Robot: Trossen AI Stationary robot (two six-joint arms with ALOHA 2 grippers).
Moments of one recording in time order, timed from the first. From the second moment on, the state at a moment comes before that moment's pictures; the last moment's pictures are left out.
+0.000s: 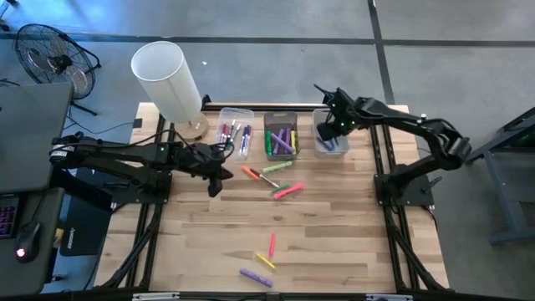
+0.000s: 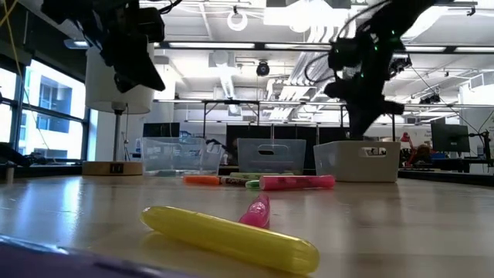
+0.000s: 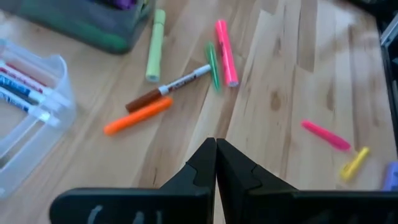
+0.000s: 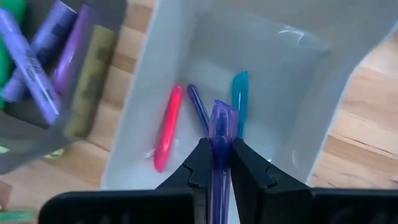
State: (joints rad) left arm 0.03 0.99 0.67 -0.36 0.00 -0.40; right arm -0.71 1.41 1.00 -0.79 0.01 0.51
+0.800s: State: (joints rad) left arm 0.03 1.06 0.68 -0.27 -0.02 -0.55; right arm -0.71 1.29 0.90 -0.76 -0.03 0.57
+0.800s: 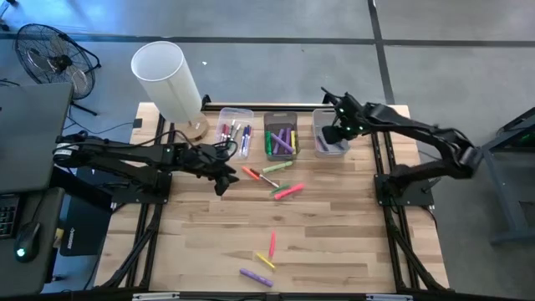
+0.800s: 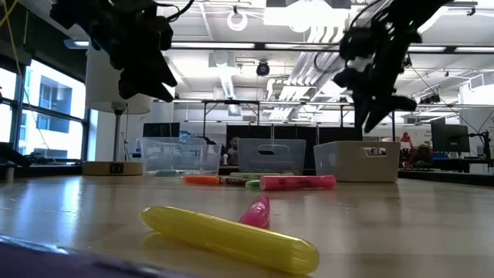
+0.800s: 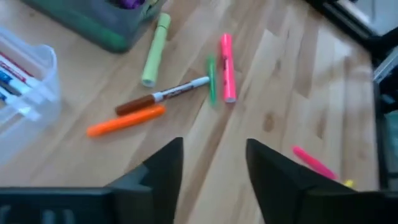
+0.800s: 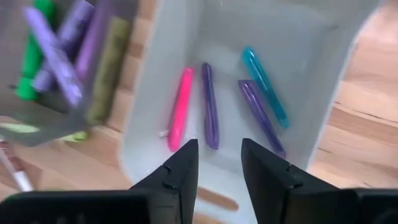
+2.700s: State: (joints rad) left arm -0.71 2.21 1.73 -0.79 -0.17 -0.52; right arm 0.90 1.39 0.90 -0.67 0.43 1.57
